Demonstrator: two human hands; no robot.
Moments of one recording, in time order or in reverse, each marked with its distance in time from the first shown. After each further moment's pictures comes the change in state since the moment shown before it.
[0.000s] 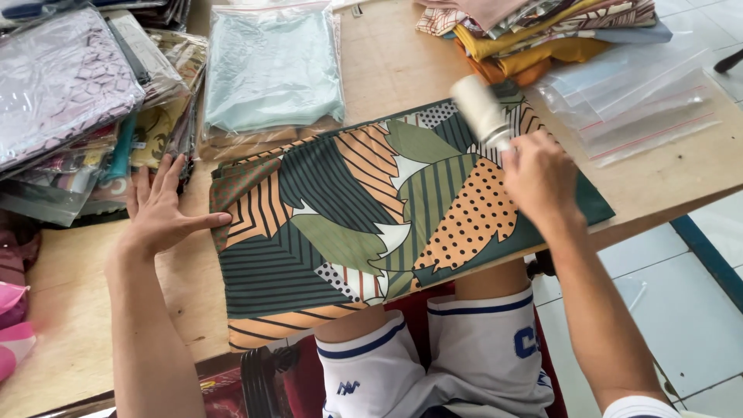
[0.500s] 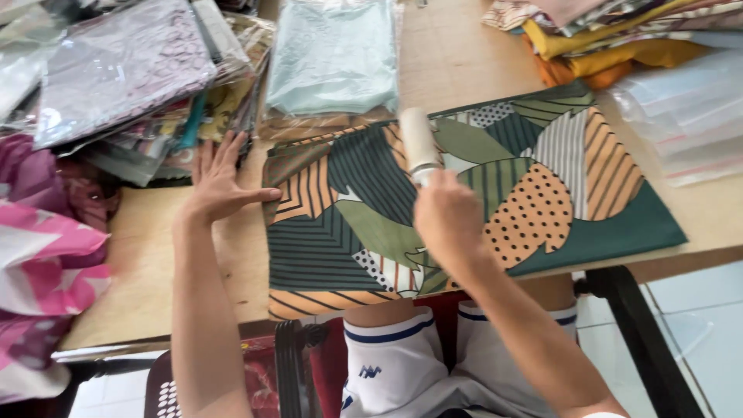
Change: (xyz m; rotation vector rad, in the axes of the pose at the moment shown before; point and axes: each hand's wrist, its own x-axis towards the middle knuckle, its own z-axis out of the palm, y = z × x) left_hand 0.011 -0.024 0.012 -0.006 0.129 0.113; right_hand -0.035 -0.195 0.016 0.072 -0.189 -0.084
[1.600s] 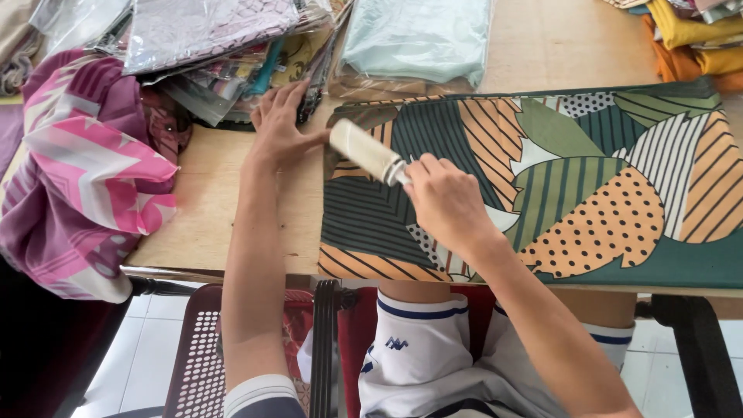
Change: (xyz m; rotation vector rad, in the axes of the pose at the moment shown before) left_hand 0.020 -0.031 0.022 -0.029 0.254 0.134; right_hand 0.015 -0.056 0.011 0.232 -0.024 -0.587
